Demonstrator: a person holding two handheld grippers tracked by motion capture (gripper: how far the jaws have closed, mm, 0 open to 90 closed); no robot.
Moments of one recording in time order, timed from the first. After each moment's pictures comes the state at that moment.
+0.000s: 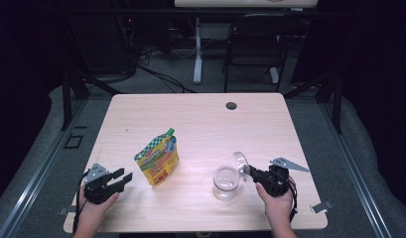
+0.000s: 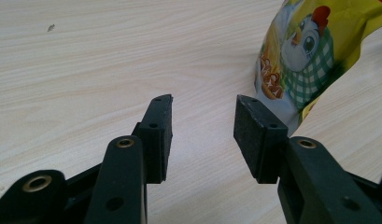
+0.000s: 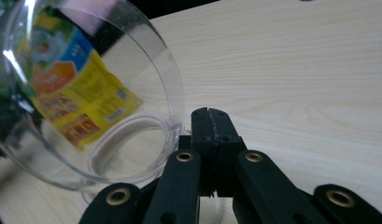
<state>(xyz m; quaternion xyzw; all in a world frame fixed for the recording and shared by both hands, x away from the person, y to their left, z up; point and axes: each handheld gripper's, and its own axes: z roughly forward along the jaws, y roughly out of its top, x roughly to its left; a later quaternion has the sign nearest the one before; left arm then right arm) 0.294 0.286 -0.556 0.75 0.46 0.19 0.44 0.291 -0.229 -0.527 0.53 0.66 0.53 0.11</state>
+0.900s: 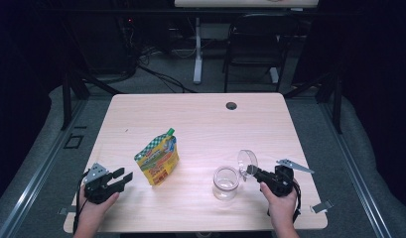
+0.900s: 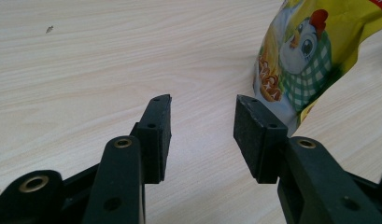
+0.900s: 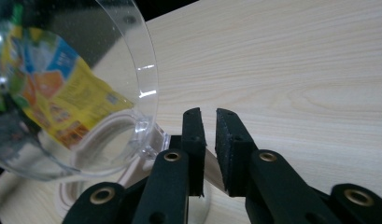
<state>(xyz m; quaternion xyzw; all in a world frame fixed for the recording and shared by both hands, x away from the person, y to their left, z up) 0.294 0.286 -0.556 0.74 0.46 0.19 0.44 0.294 -0.245 -0.539 0.56 0.63 0.53 0.09</state>
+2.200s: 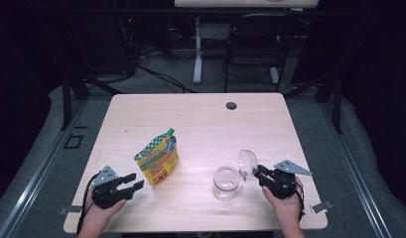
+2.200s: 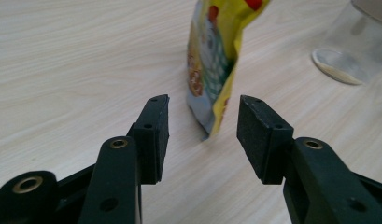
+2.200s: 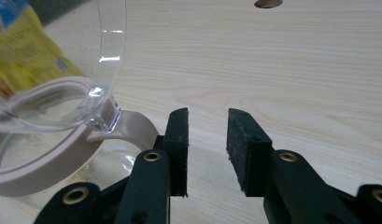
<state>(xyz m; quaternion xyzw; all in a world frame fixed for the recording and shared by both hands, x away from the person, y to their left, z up) 0.283 0.261 -0.547 0.78 0.40 0.14 0.46 0.289 -0.249 -0.540 0.51 0.70 0.47 0.20</state>
